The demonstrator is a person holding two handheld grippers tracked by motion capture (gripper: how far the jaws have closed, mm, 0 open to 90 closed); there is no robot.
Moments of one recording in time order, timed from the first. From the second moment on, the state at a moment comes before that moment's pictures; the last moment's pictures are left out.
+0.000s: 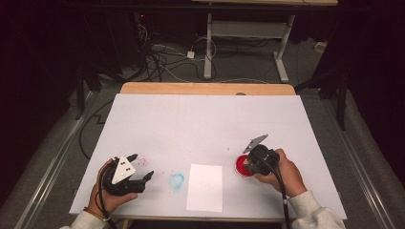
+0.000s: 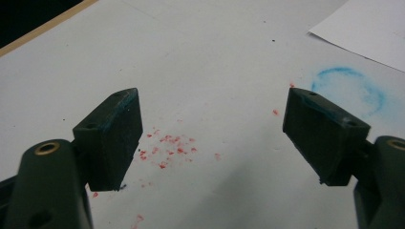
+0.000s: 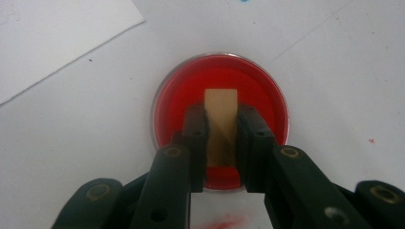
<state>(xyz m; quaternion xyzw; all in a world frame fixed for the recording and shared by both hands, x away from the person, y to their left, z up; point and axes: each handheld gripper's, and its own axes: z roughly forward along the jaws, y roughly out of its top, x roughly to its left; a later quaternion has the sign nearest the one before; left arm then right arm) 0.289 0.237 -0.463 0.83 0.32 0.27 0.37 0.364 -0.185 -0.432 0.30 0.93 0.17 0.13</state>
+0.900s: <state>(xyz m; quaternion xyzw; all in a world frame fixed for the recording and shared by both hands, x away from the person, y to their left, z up) 0.294 0.237 -0.466 0.83 0.32 0.26 0.37 0.364 -0.189 -0.432 0.30 0.93 0.18 0.13</state>
